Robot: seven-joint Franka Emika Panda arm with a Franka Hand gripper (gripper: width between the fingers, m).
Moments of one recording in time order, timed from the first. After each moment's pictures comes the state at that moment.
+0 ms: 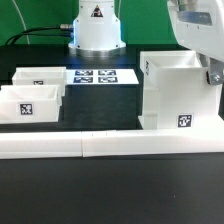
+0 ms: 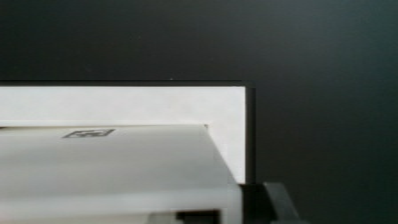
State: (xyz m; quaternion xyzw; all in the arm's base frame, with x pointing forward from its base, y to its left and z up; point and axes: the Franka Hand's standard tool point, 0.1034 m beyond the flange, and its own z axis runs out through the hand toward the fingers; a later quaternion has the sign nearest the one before) arm 0.652 0.132 0.098 -0.71 0.69 0.04 0.13
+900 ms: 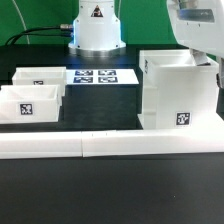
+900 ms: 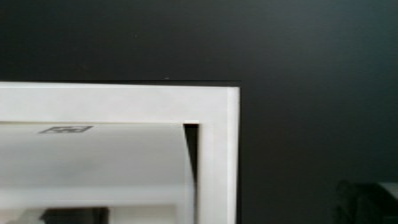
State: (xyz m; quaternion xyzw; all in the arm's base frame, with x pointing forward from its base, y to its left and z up) arm 0.651 0.128 0.107 -0.77 0.63 0.04 0.13
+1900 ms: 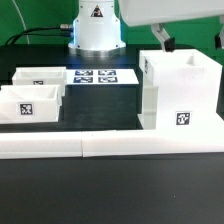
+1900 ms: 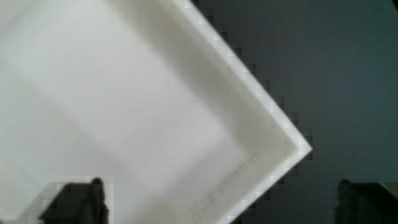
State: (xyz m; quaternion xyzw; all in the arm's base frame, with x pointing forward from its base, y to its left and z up) arm 0.623 0.106 0.145 -0.95 0.30 0.03 0.12
